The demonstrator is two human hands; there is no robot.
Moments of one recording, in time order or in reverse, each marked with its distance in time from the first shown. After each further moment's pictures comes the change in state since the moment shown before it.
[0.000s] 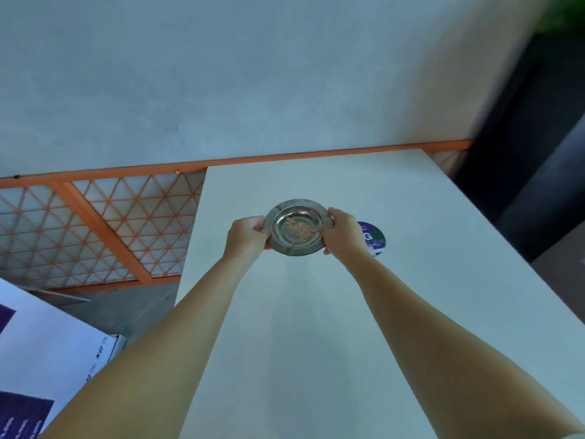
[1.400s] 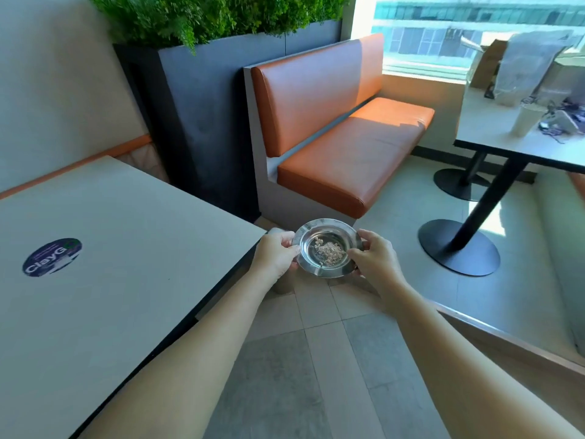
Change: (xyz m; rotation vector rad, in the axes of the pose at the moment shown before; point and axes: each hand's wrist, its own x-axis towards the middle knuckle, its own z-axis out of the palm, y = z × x) left_hand -0.420 0.104 0.375 0.120 -0.952 0.368; right_hand -0.451 0.308 -0.308 0.262 0.905 0.537
